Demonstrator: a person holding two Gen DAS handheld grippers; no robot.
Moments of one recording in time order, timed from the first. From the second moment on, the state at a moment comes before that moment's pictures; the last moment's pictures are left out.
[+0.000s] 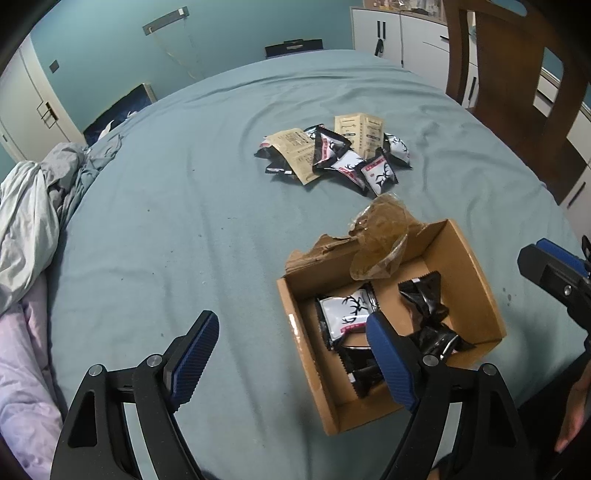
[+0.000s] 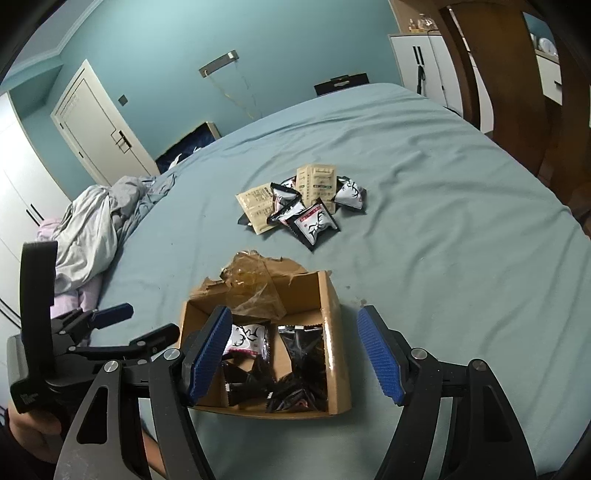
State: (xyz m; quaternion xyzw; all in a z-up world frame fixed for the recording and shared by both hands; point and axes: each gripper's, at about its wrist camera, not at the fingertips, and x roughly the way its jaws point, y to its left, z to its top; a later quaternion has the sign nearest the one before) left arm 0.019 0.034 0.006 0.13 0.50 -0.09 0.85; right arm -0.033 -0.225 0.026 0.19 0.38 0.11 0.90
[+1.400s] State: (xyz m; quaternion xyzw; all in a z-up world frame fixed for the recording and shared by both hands) left arm 0.074 0.026 -0.015 0.07 0.56 -0.09 0.82; right arm 0.135 -0.189 -0.005 0.06 0.48 0.10 0.87
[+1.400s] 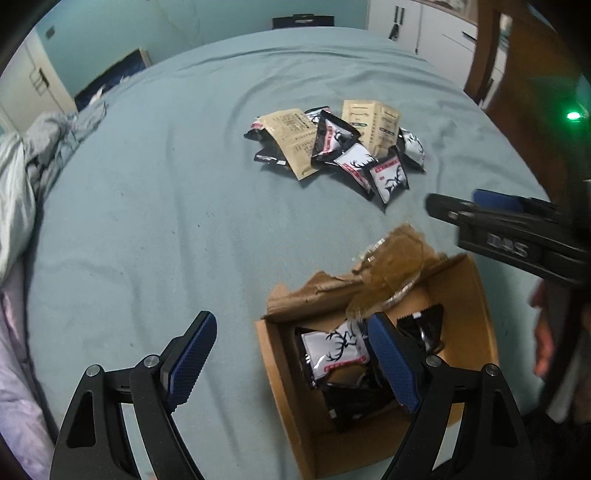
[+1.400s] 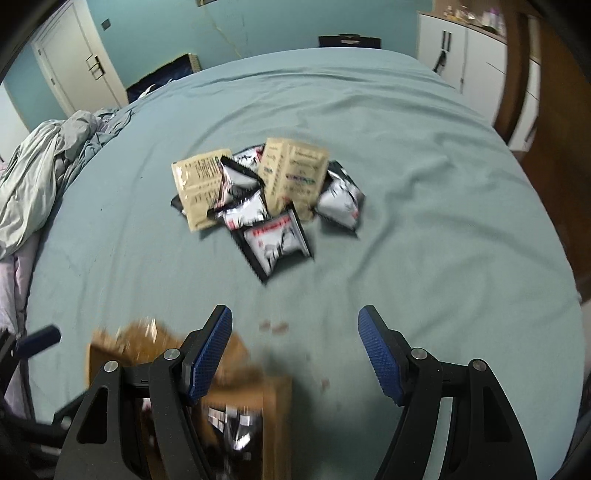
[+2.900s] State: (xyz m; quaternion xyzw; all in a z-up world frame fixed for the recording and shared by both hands) left arm 0.068 0.068 -0.005 -0.02 0.54 -0.07 0.84; right arm 0.009 -0.253 0.023 0.15 0.40 0.08 0.90
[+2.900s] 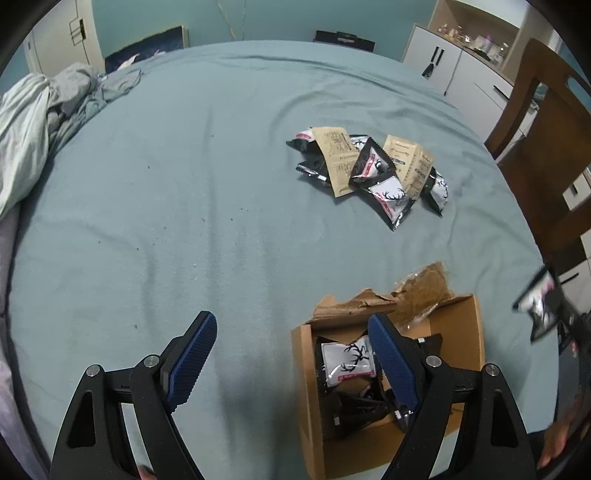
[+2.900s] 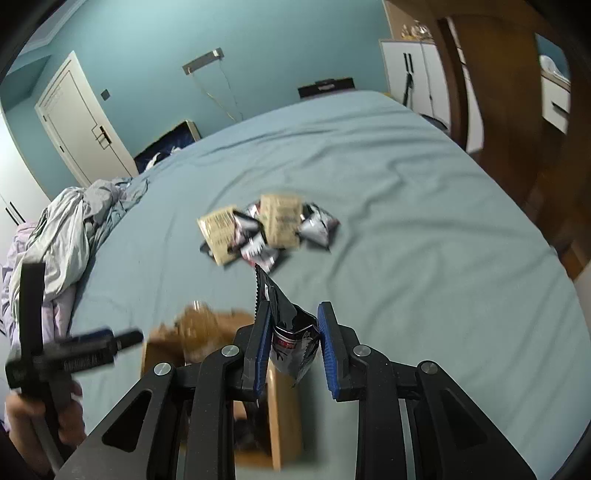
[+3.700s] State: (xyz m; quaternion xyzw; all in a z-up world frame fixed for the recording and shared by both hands) left arm 0.197 -0.008 -0.022 0.05 0.57 -0.09 0.82; right arm 0.074 -0.272 -0.010 0.20 0.46 0.09 0.86
